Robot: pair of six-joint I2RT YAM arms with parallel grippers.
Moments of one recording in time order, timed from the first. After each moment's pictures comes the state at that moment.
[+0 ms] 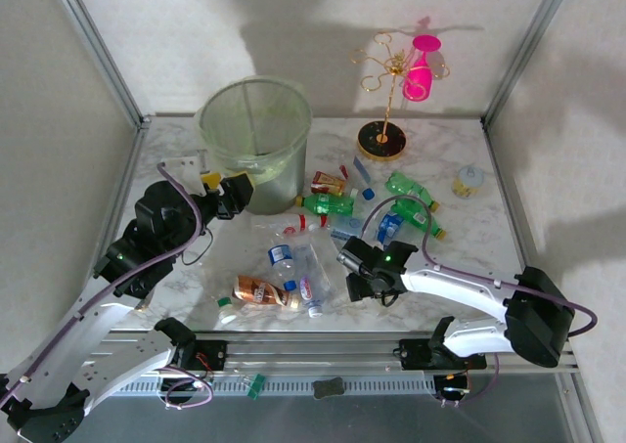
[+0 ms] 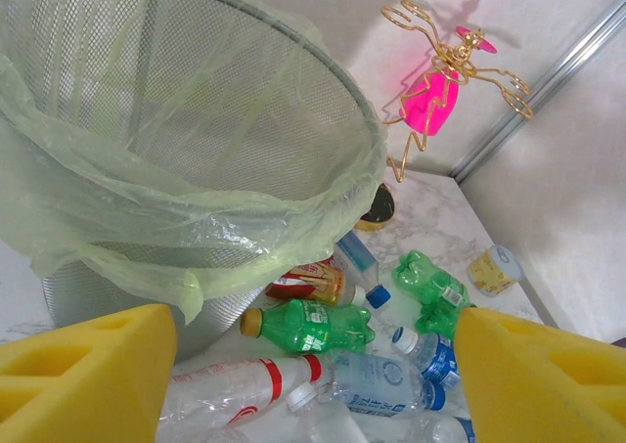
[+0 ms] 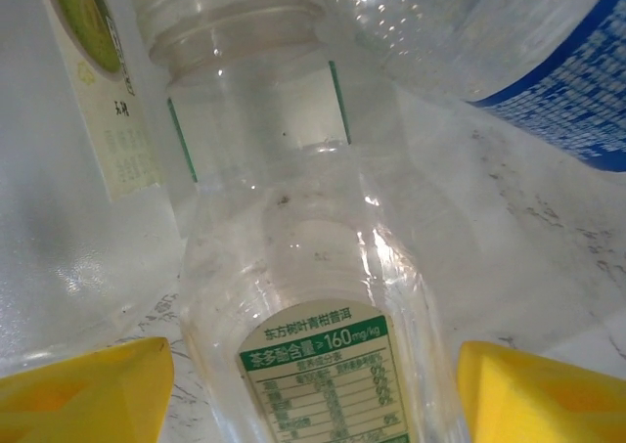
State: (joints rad) left arm -0.56 0.81 1.01 -0.43 -0.16 -0.51; right arm 1.01 1.29 0.76 -0.90 0.17 0.75
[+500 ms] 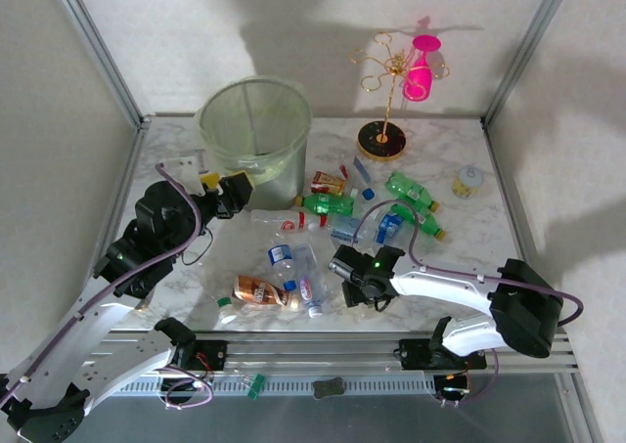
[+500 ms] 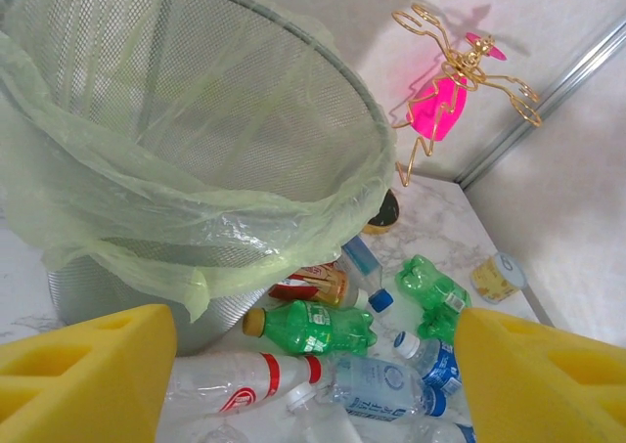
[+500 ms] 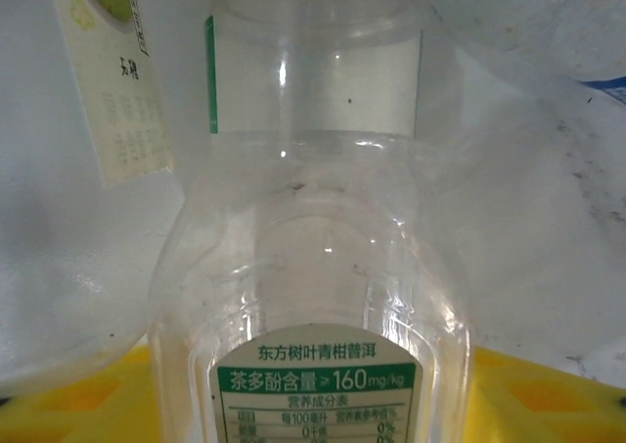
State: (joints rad) left arm -0.56 0.81 1.01 -0.44 -0.19 -0.53; right arm 1.07 1.35 0.75 -0.83 0.18 0.78
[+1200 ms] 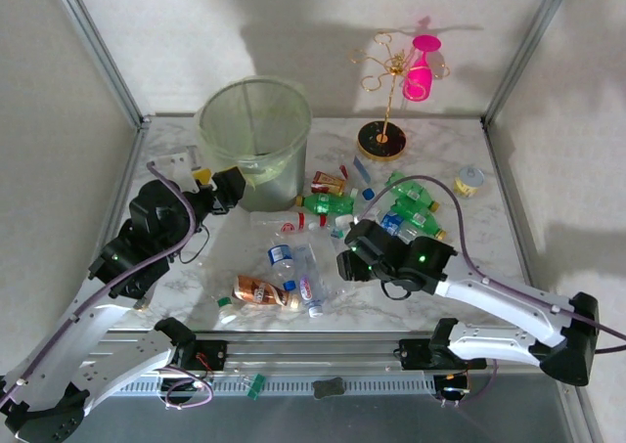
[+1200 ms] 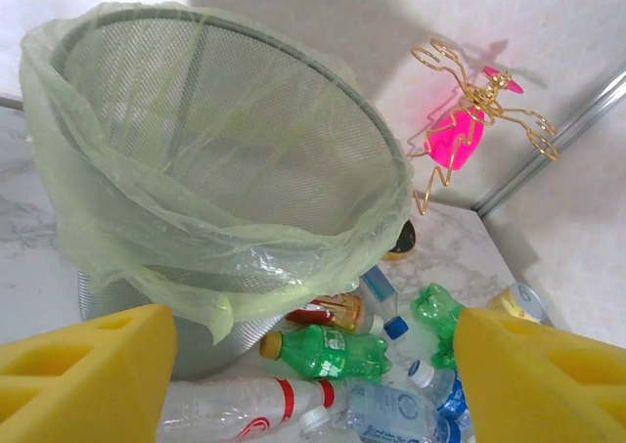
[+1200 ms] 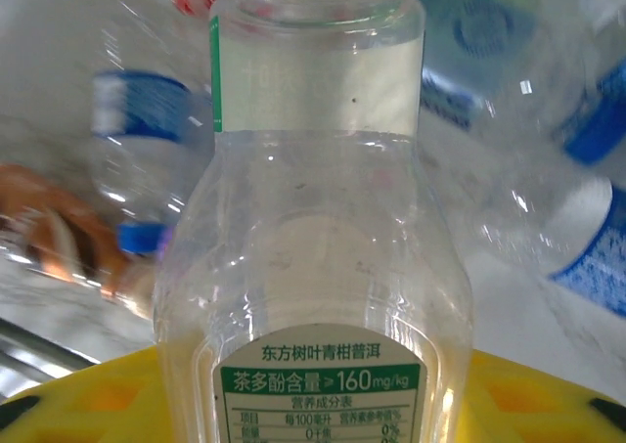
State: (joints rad) left arm -0.56 0.81 1.05 -0.45 -0.27 -0.53; right arm 1.07 1.07 0.99 -0.89 0.22 0.69
